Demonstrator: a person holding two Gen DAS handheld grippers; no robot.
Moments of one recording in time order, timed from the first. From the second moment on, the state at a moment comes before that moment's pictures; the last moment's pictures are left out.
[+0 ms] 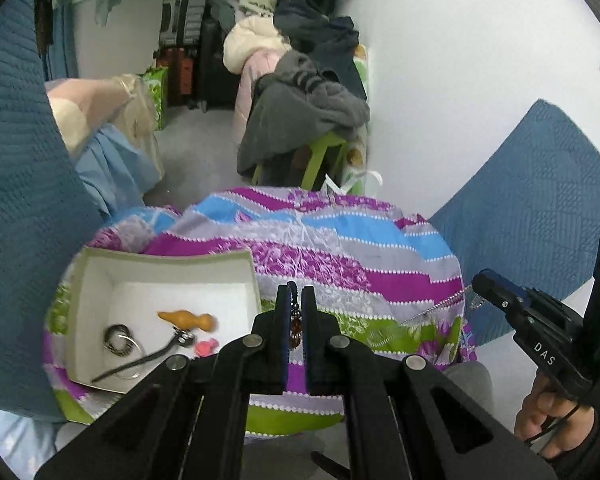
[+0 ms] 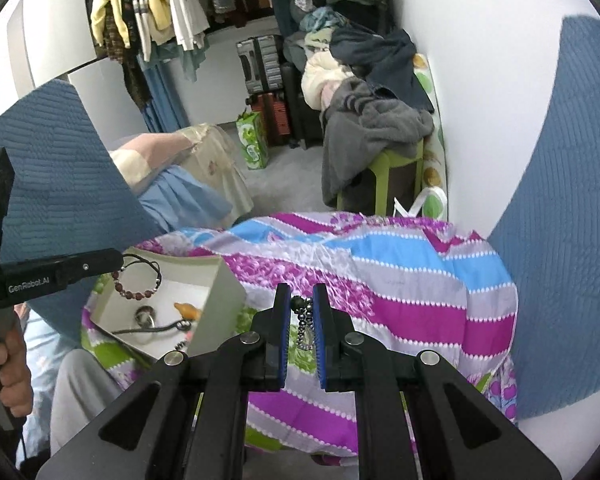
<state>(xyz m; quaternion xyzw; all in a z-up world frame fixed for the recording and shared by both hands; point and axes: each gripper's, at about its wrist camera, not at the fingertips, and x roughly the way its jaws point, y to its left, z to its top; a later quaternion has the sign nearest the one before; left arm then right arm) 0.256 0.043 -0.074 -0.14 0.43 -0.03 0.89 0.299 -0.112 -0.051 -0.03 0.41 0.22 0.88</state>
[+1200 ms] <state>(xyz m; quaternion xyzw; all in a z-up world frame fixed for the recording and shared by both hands) 0.243 0.190 -0.142 -0.19 0.45 0.01 0.87 0.323 0.077 -0.095 -0.05 0.48 0.31 0.82</state>
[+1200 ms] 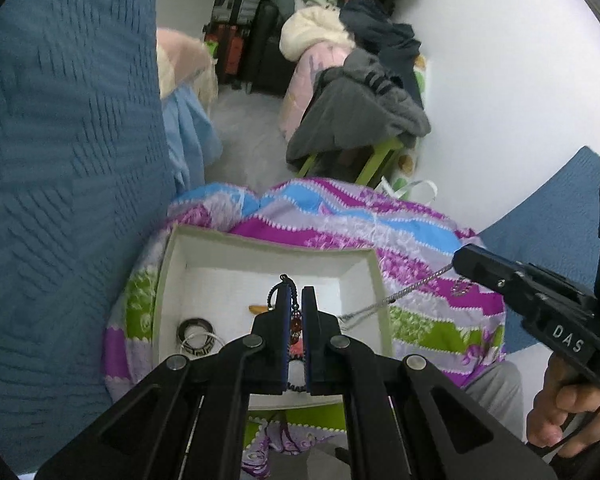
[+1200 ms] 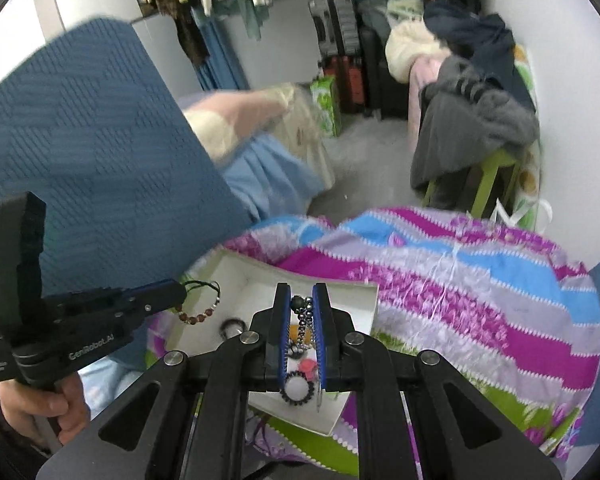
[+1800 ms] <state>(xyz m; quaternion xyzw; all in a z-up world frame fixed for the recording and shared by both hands) 0.254 0.178 -0.251 -0.20 0.53 0.00 0.82 0.313 0.076 -0.212 -0.08 0.58 0.28 0.76</state>
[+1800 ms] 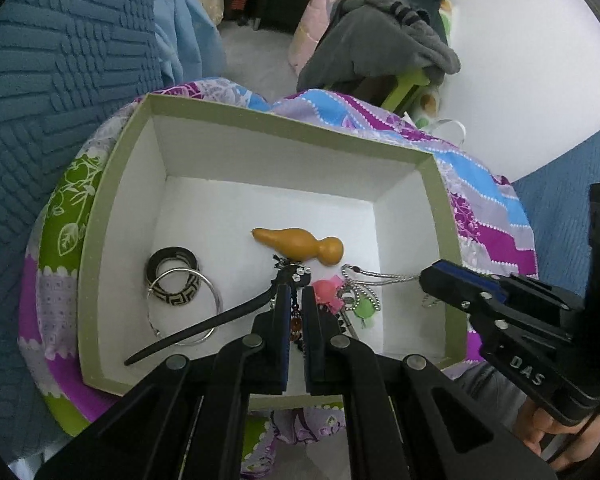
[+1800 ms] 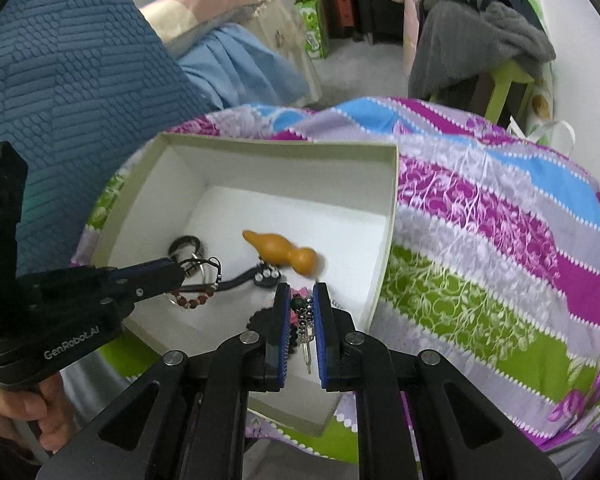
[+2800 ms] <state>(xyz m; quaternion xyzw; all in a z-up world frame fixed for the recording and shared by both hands) 0.141 0.133 0.019 -0.09 0.32 0.06 0.94 0.245 0.013 0.050 -0.04 0.35 0.30 0.89</state>
